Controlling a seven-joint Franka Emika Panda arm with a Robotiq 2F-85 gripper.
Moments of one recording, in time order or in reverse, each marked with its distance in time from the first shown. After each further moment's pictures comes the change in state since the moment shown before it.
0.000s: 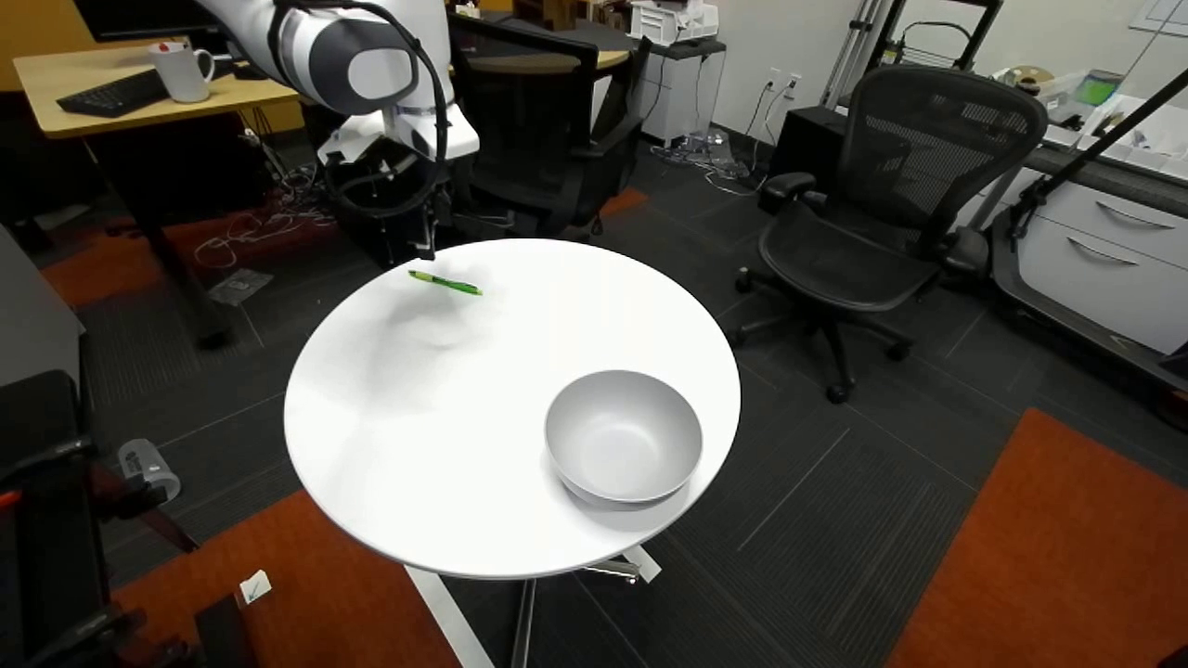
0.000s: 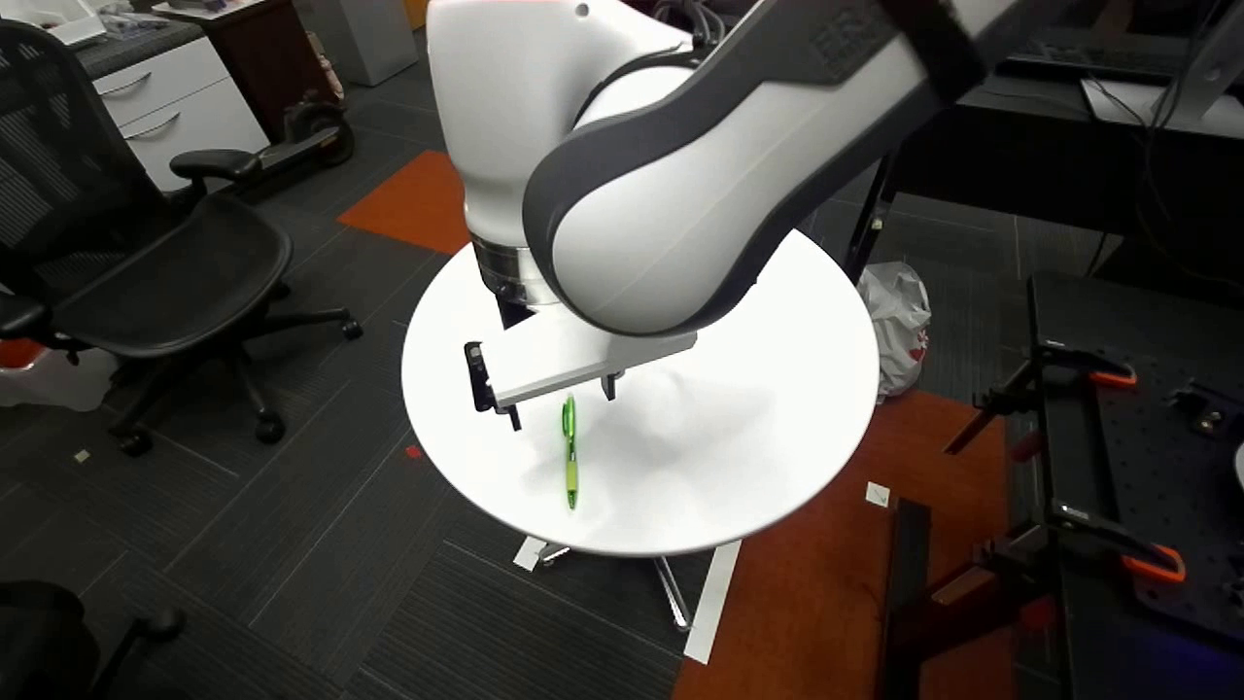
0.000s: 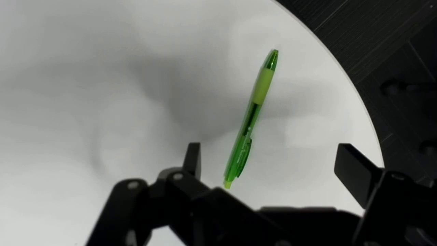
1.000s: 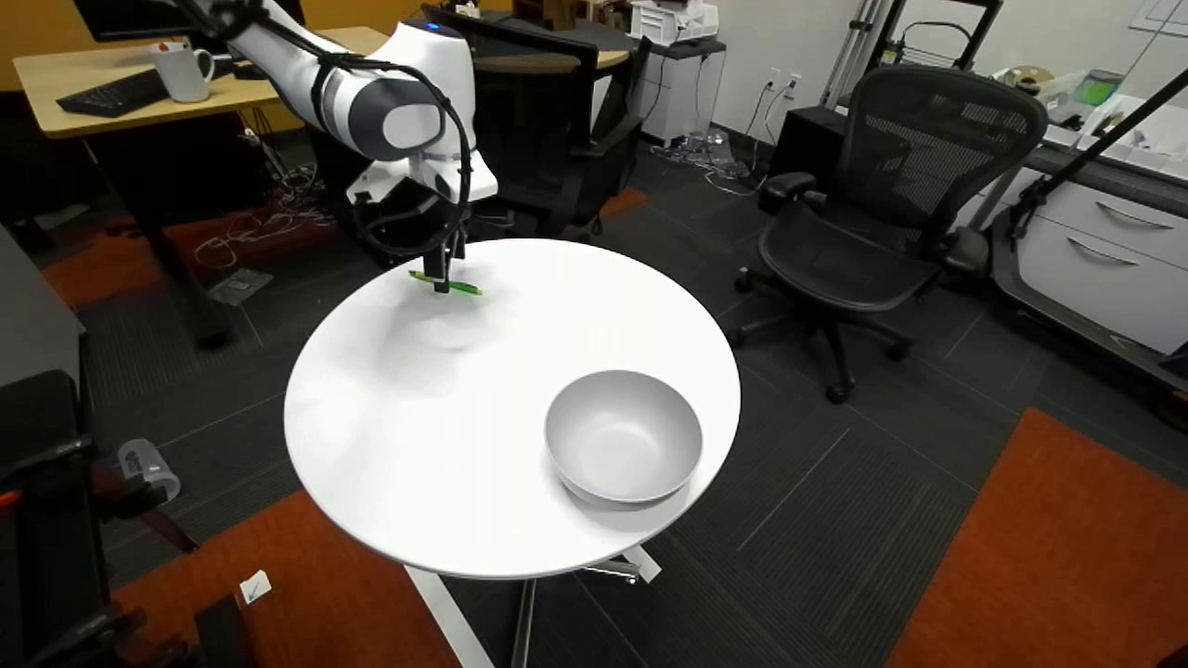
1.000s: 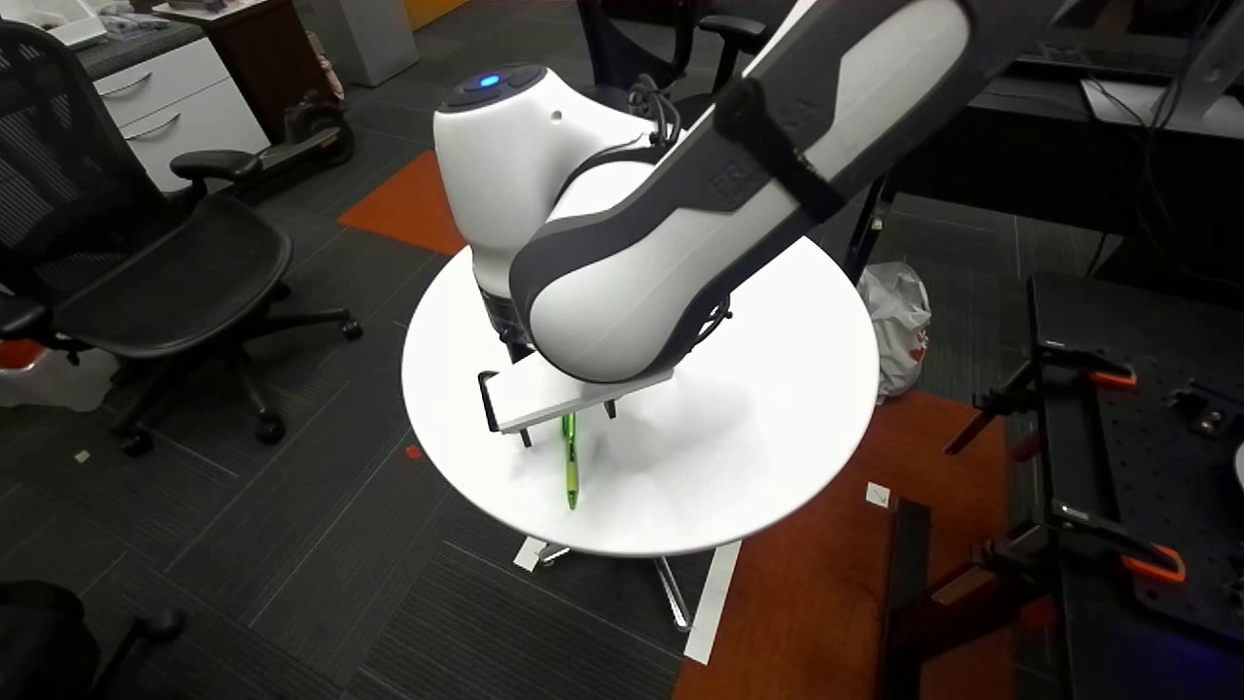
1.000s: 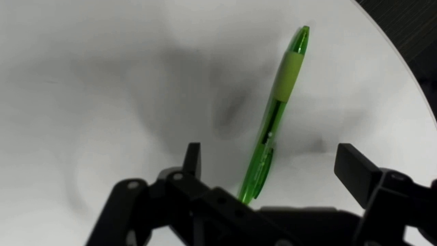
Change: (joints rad) arm 0.003 0.149 -0.026 0.118 0.011 -0.023 0.000
